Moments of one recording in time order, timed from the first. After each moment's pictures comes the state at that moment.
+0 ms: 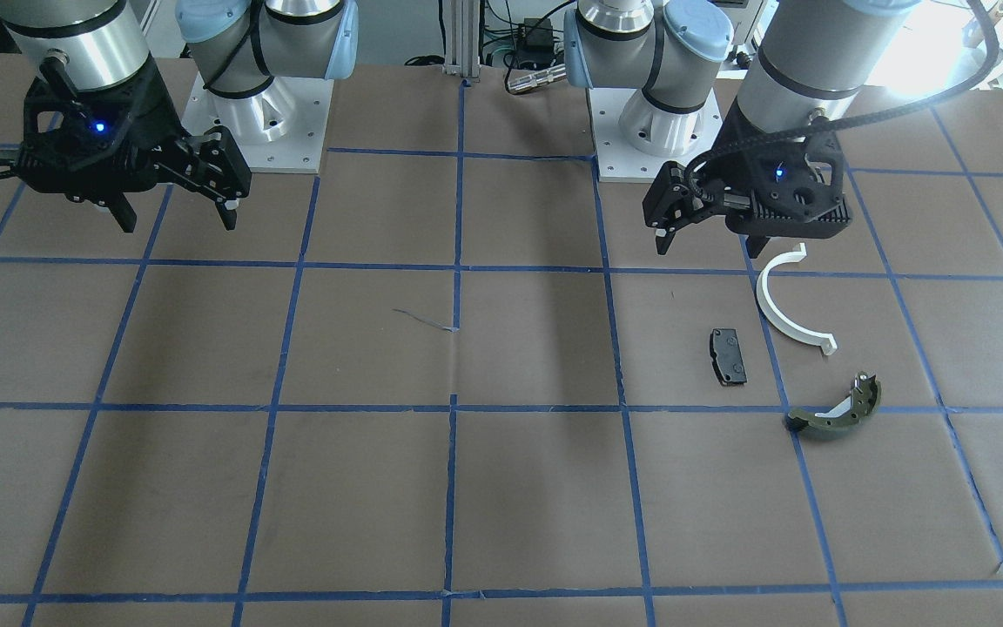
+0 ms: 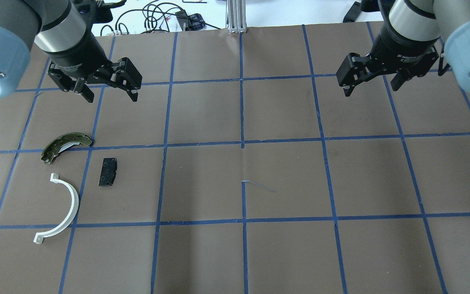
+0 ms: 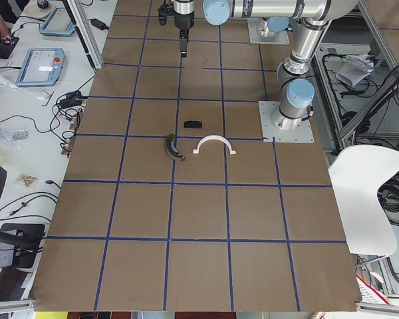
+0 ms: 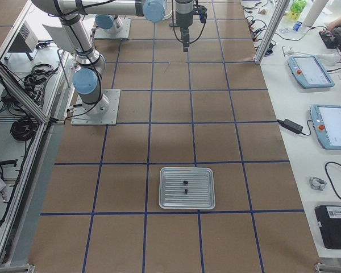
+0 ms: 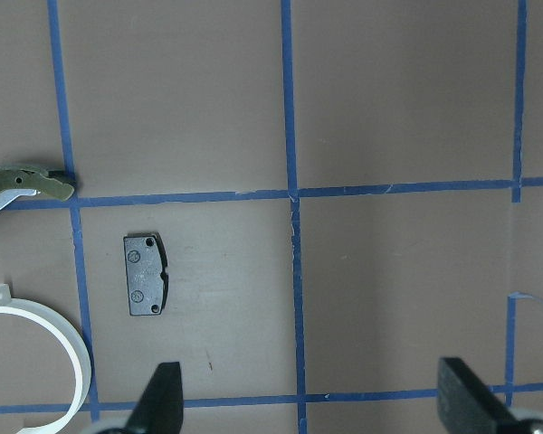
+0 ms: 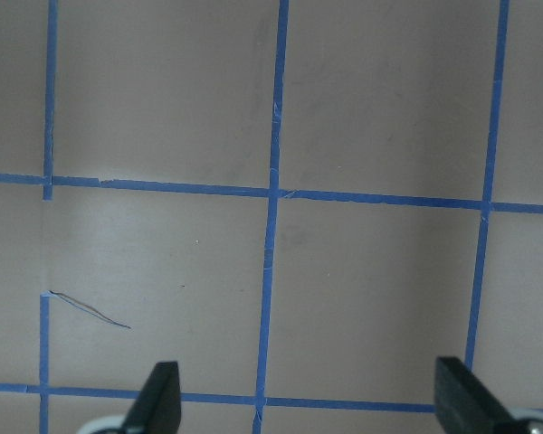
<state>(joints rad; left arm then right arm) -1.55 -1.59 -1.58 -1.52 1.57 0.04 1.54 -1.62 1.63 -1.66 -1.58 -0.10</state>
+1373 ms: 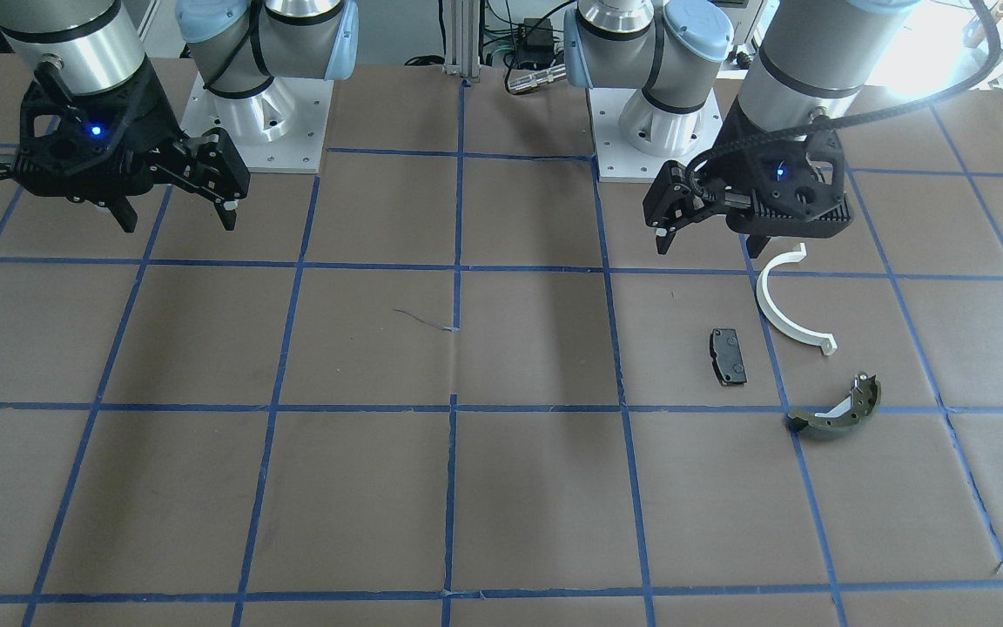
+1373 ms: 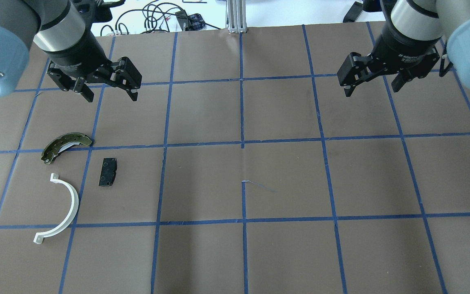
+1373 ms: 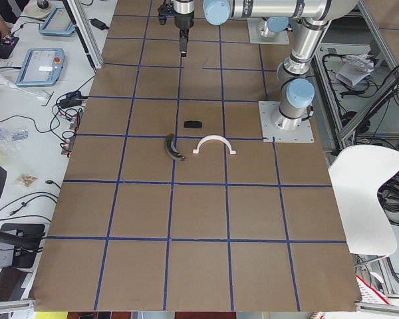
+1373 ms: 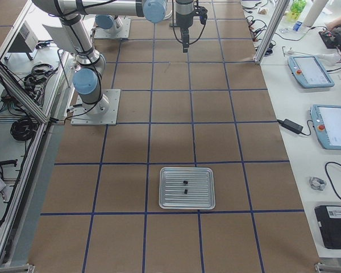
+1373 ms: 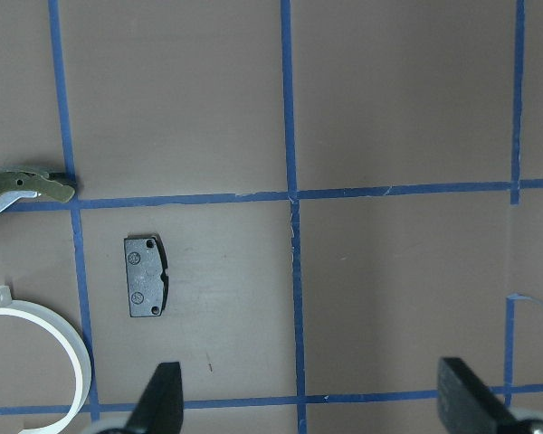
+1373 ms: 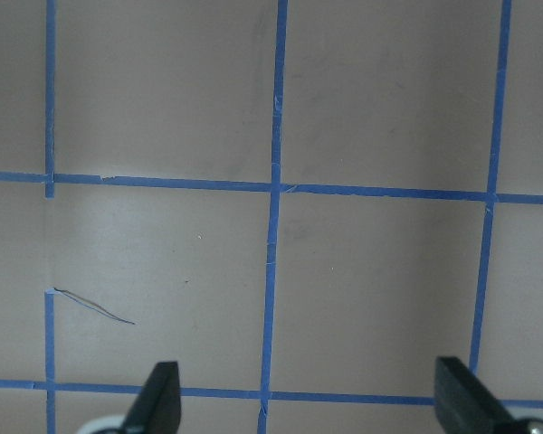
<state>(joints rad) -1.55 -1.59 -1.57 -1.52 1.57 0.04 1.53 -1.61 1.63 -1.64 -1.57 -0.09</state>
